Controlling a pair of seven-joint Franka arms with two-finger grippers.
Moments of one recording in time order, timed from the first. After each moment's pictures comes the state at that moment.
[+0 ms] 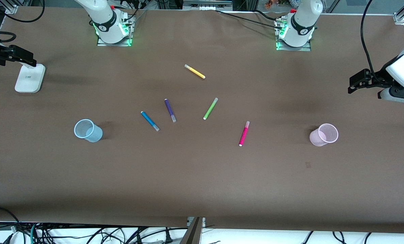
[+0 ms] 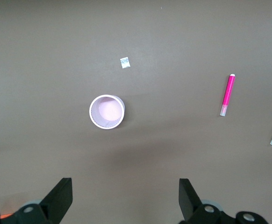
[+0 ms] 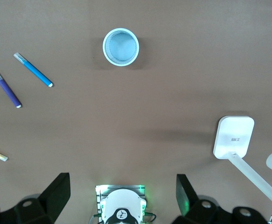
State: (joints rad) left arm -0.01 0.05 0.01 -1.59 -0.02 1.61 0.14; right arm 0.10 0.02 -0.14 -1.52 -0.04 1.32 -0.04
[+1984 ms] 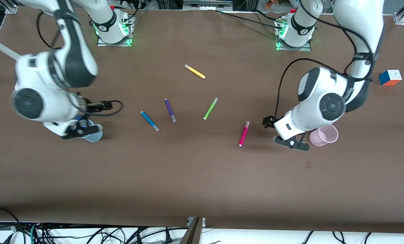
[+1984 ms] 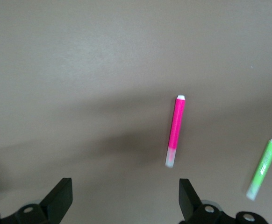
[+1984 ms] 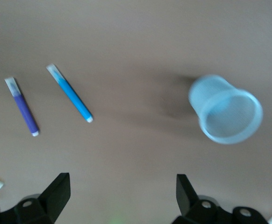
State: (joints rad) left arm -0.13 0.48 -0.20 -1.66 -0.05 2.06 -0.08; right arm 0.35 0.44 -0.12 -1.52 0.05 1.66 -0.05
